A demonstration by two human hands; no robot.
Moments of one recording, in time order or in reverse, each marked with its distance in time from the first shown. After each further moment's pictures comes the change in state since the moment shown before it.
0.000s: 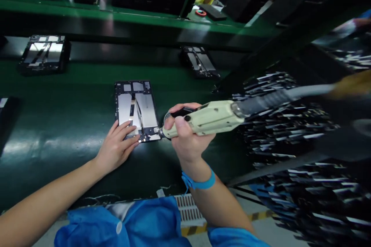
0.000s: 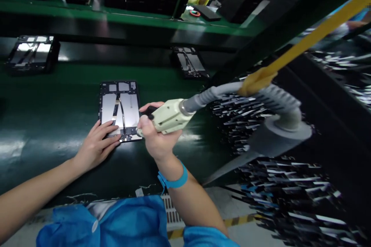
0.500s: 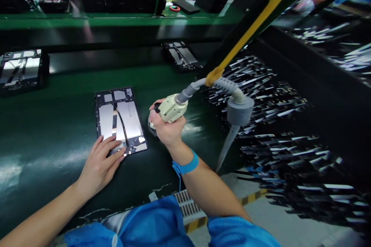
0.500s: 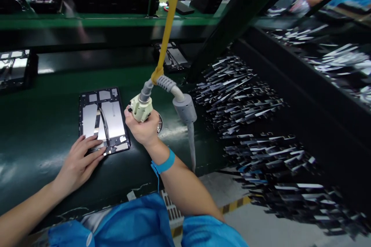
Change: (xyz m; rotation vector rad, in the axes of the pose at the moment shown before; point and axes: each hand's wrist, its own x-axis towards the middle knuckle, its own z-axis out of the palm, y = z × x) left_hand -0.016 0.007 -0.014 -0.002 -0.066 0.068; right_hand 0.006 0.047 -0.027 -0.160 0.050 0.039
